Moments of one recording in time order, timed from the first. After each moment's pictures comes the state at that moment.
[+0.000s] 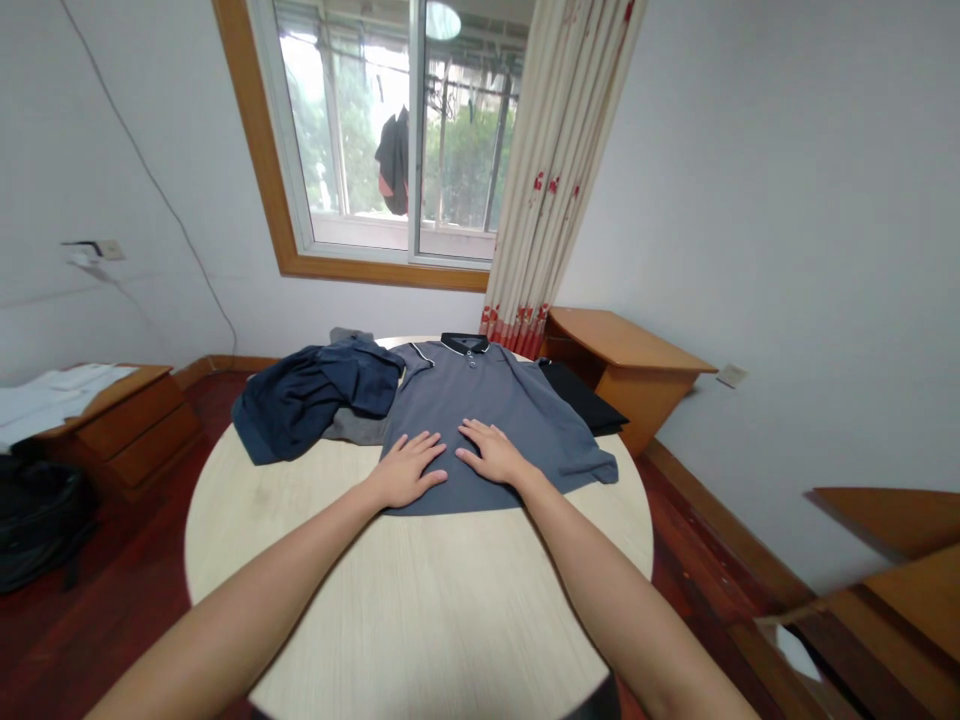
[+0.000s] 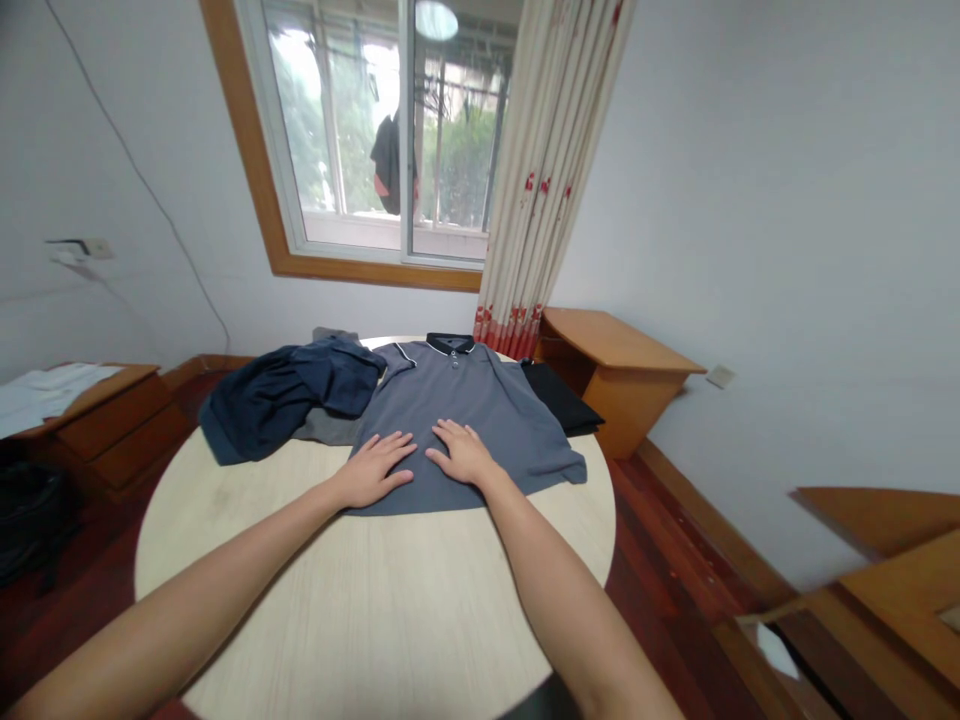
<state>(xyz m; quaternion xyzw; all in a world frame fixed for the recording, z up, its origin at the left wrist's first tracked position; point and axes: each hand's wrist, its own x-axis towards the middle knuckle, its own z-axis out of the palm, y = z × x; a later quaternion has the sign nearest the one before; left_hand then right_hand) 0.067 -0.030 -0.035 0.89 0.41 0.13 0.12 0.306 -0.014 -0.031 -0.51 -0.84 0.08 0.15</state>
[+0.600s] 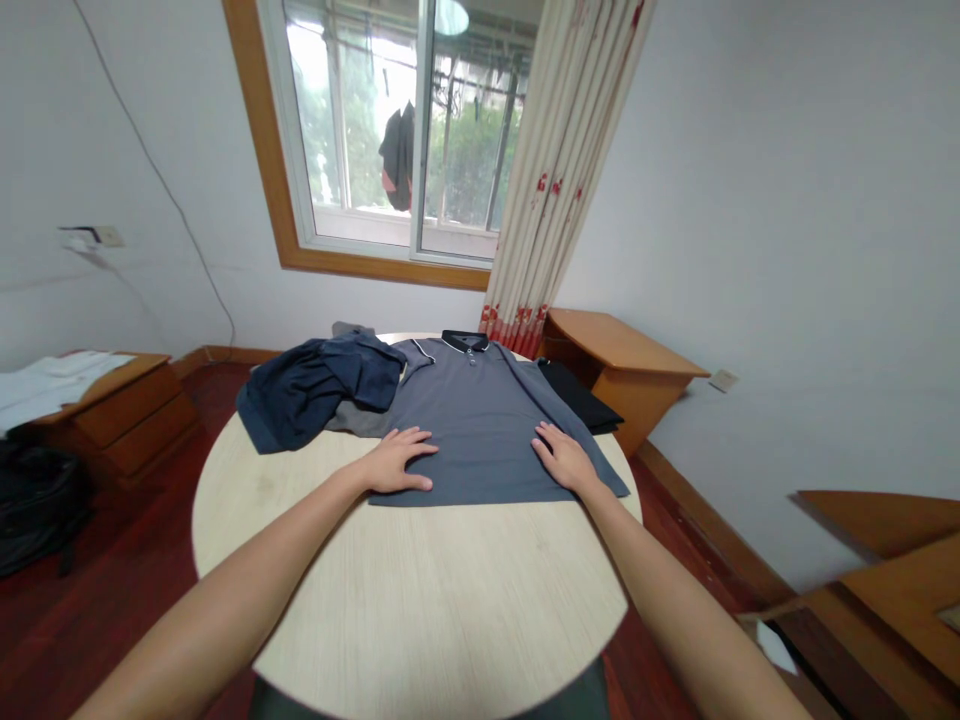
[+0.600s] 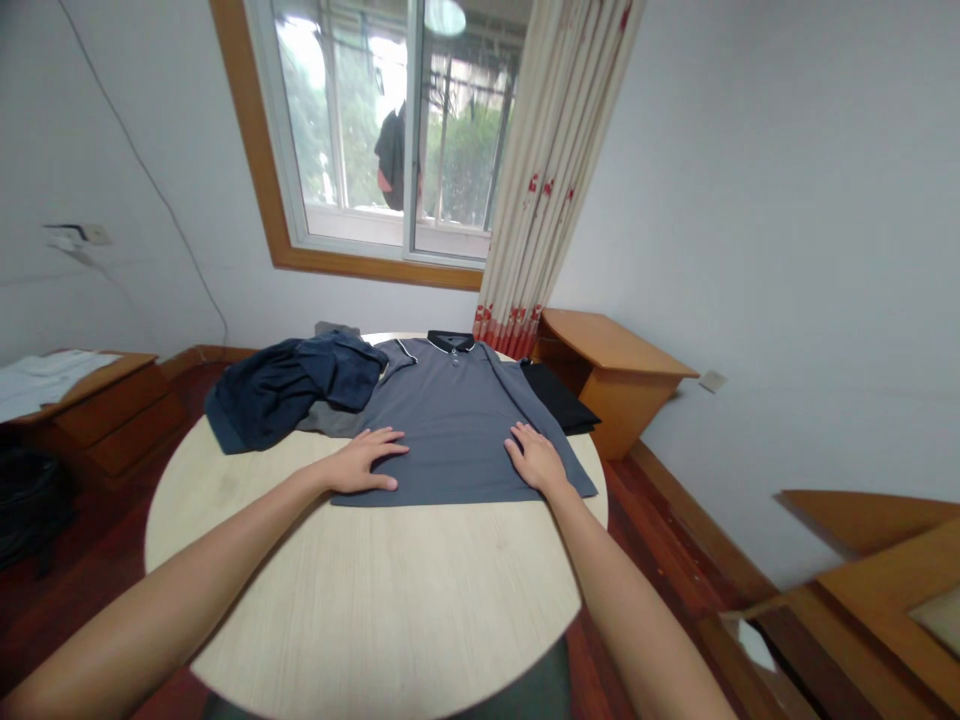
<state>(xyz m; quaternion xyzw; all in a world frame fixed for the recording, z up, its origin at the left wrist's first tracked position) 0.037 -0.020 -0.027 0.91 0.38 0.09 0.17 0.434 -0.034 -0.051 -0.65 -0.74 -0.01 0.16</state>
